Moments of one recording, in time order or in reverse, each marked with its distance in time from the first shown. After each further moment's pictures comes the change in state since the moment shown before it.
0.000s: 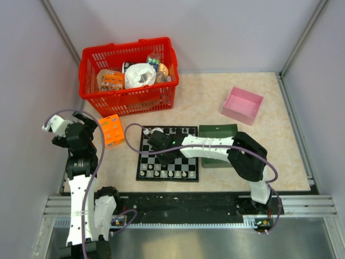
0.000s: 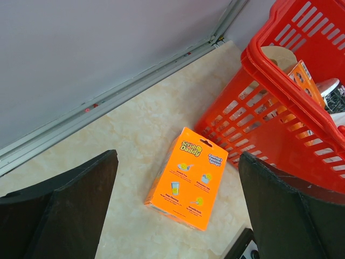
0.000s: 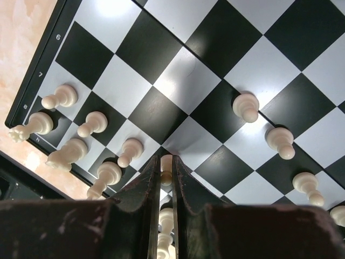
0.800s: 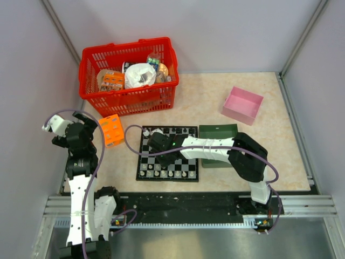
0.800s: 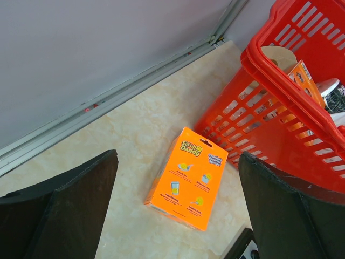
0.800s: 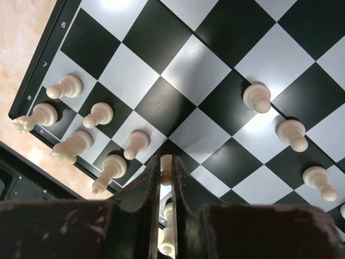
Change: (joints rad) left arm 0.000 0.000 0.000 0.000 0.000 0.000; right arm 0.016 -0.008 -0.013 -0.002 -0.007 0.012
